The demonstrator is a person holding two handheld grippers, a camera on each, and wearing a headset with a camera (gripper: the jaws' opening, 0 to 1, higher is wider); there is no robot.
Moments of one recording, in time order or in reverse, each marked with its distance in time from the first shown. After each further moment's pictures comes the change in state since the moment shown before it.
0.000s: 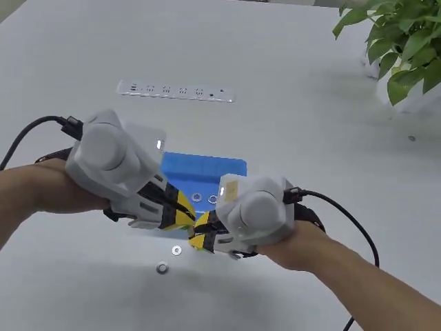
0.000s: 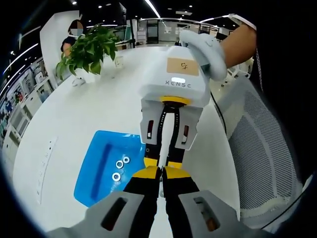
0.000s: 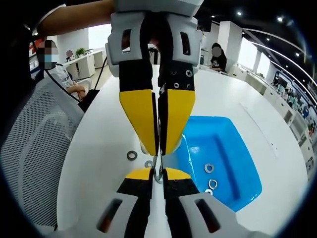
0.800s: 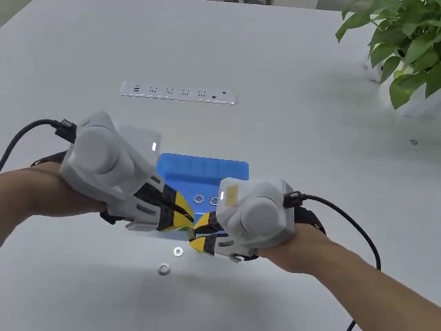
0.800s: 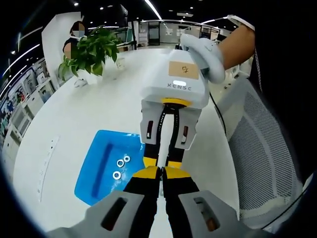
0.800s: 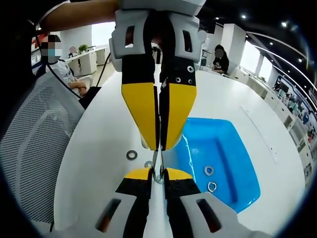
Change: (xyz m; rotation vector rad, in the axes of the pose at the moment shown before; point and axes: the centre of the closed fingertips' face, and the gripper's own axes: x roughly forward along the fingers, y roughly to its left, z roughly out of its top) left arm -0.006 -0.002 -0.001 -0.004 -0.015 0.014; right arm 0.002 0.001 0.001 -0.041 0.004 -0.001
